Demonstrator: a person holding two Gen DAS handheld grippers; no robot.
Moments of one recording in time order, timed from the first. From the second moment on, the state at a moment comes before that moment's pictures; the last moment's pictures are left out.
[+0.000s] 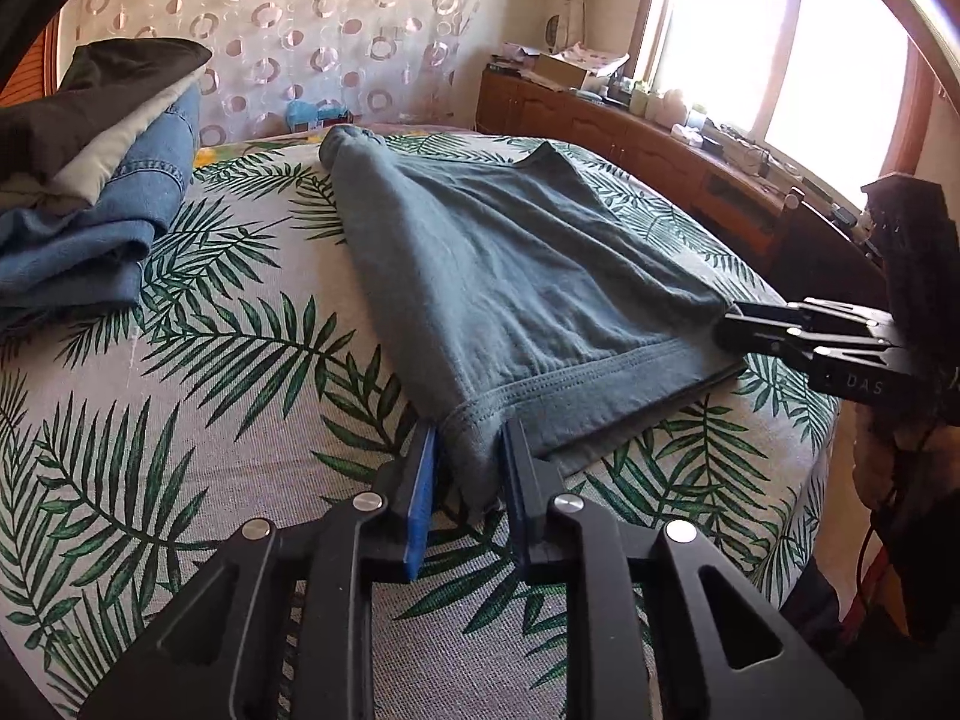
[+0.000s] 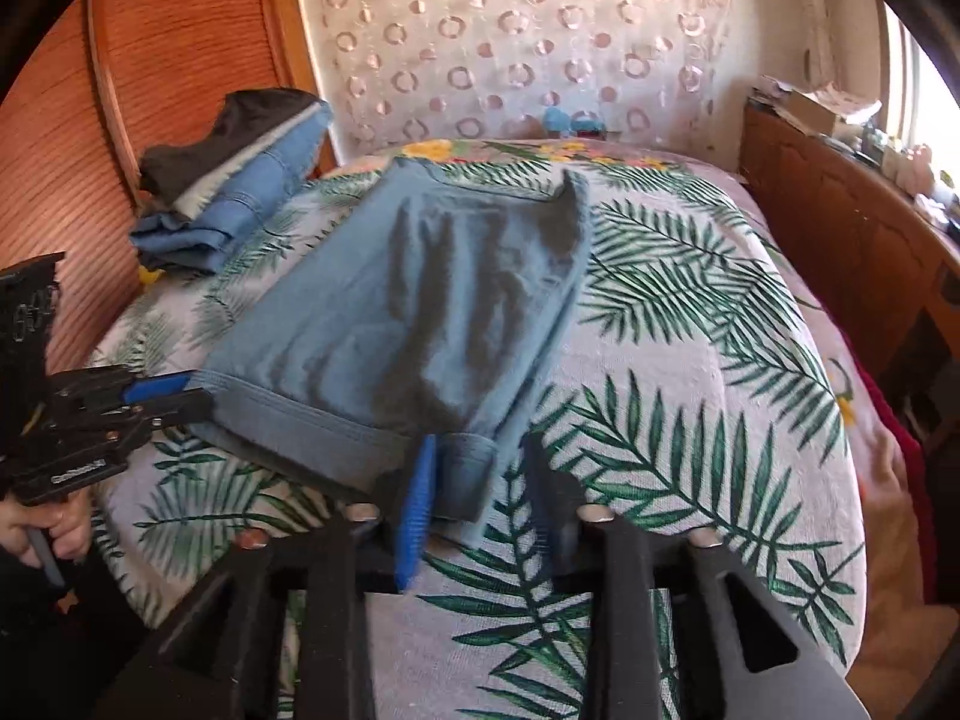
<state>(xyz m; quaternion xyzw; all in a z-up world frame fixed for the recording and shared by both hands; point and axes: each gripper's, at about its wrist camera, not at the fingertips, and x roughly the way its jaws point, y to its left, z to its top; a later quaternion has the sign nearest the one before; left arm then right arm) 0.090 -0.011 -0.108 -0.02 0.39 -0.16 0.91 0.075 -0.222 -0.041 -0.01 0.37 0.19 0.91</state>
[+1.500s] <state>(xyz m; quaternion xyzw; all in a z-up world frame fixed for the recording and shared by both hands) 0.087 -0.011 -0.108 -0.05 0.38 -0.14 0.91 0.070 -0.217 -0.051 0.01 0.36 0.23 0.90</state>
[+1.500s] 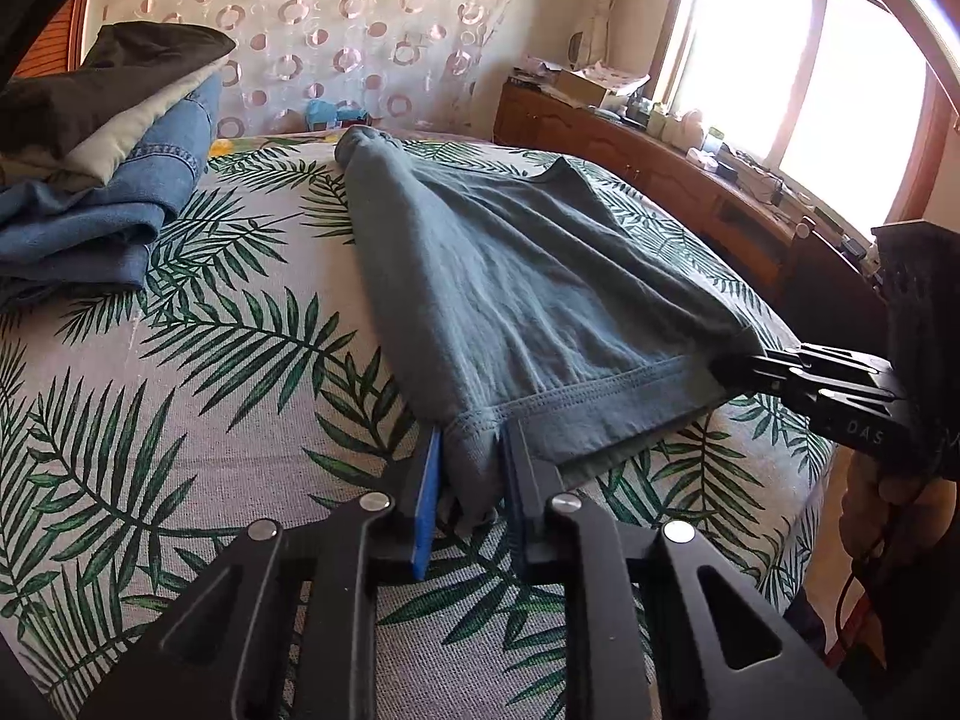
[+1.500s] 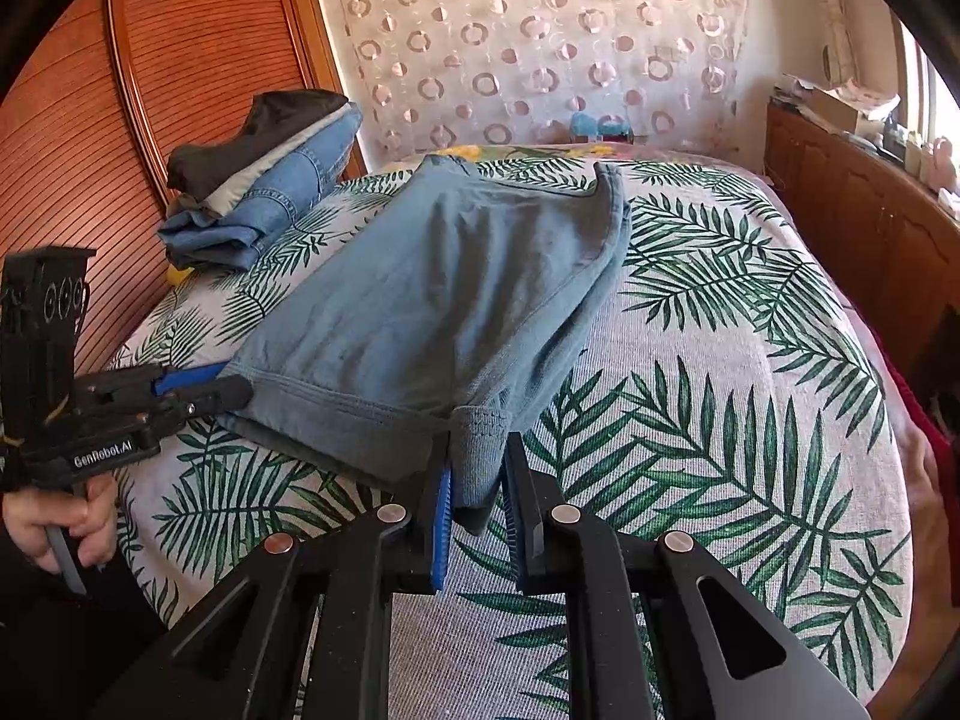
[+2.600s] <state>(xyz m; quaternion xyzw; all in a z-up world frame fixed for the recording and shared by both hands) 0.029 -0.020 0.000 -0.03 0.26 -0.19 0.95 -0.012 -0.263 0.031 0.02 0.26 0.26 0.93</state>
